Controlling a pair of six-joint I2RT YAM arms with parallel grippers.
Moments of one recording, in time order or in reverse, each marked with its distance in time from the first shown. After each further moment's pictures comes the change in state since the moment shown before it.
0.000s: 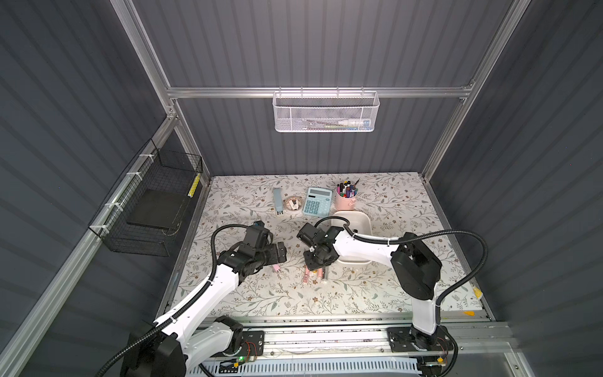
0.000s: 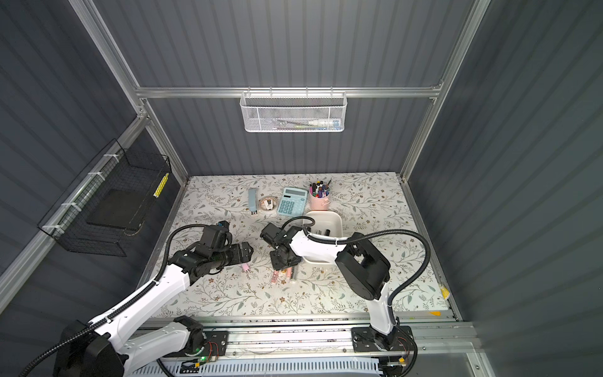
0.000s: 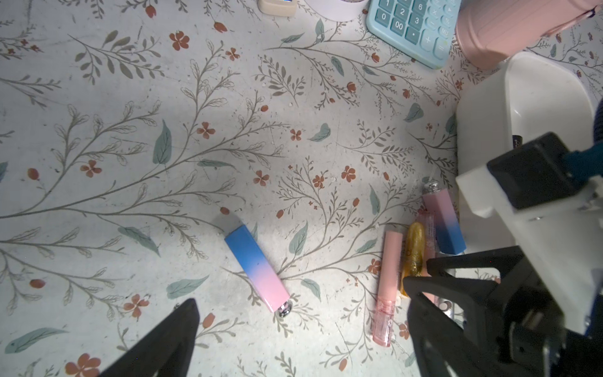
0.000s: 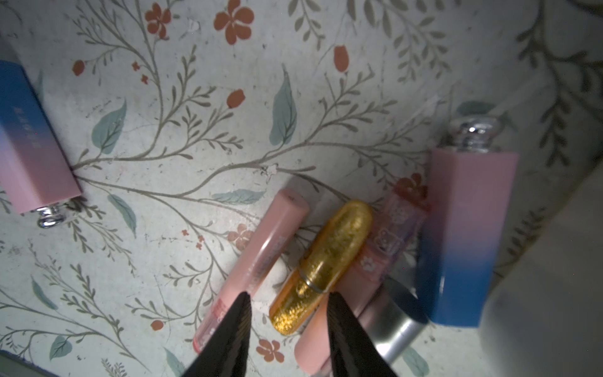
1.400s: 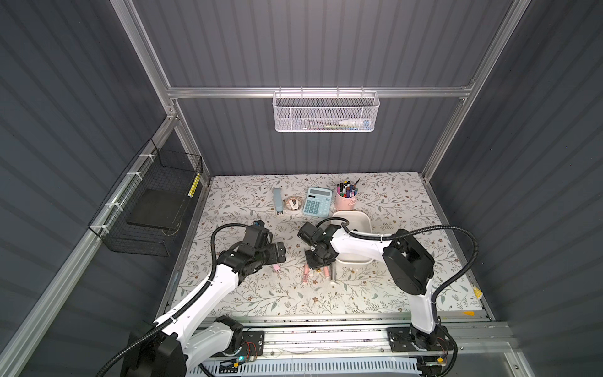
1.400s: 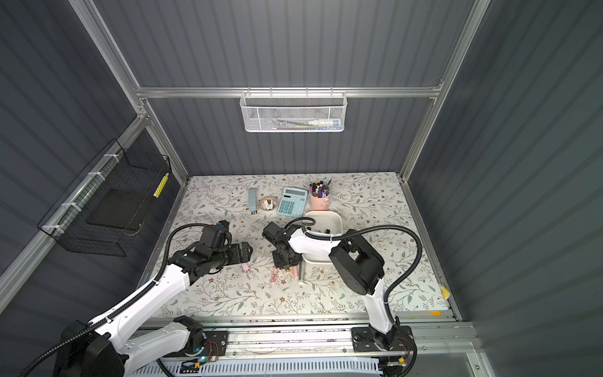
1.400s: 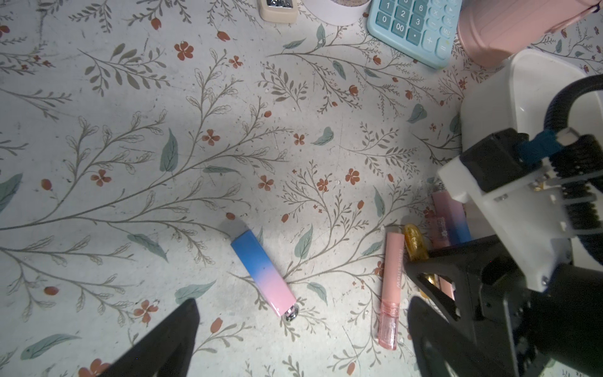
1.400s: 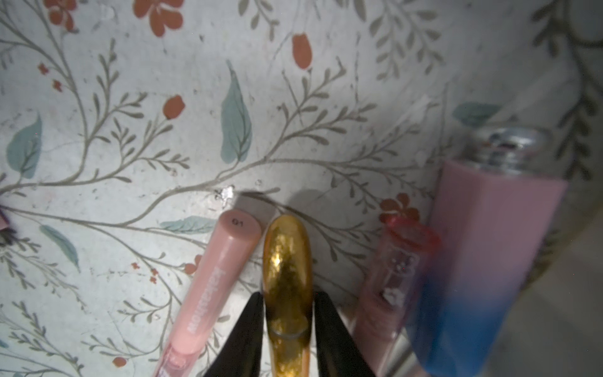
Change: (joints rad) left arm 0.006 0.000 -0.001 0.003 -0.012 0.030; right arm -0.035 0.069 0.029 -0.027 -0.010 -0.005
